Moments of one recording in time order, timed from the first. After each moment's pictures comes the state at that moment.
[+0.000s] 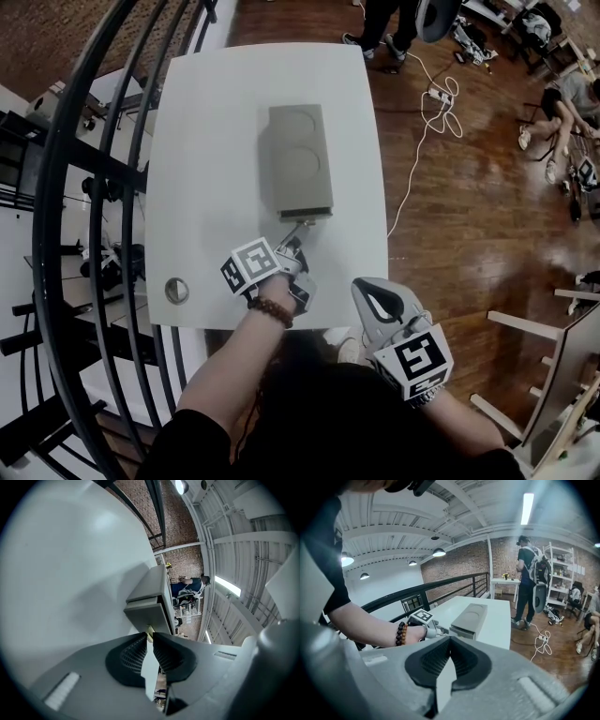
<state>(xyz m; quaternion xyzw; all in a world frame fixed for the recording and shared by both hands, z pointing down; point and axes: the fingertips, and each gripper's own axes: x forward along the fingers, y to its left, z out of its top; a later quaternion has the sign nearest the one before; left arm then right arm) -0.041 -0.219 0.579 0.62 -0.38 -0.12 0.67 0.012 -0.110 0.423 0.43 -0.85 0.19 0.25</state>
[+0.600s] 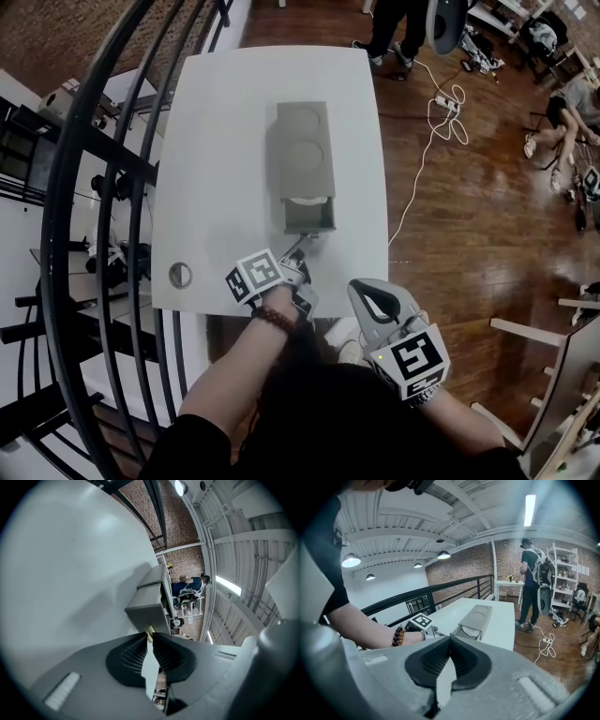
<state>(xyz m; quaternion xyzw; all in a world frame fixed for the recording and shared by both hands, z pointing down) -0.042 -0.177 0.582 0.62 -0.39 -0.11 0.67 0.006 -0.089 0.419 0.40 -0.87 0.17 0.24</state>
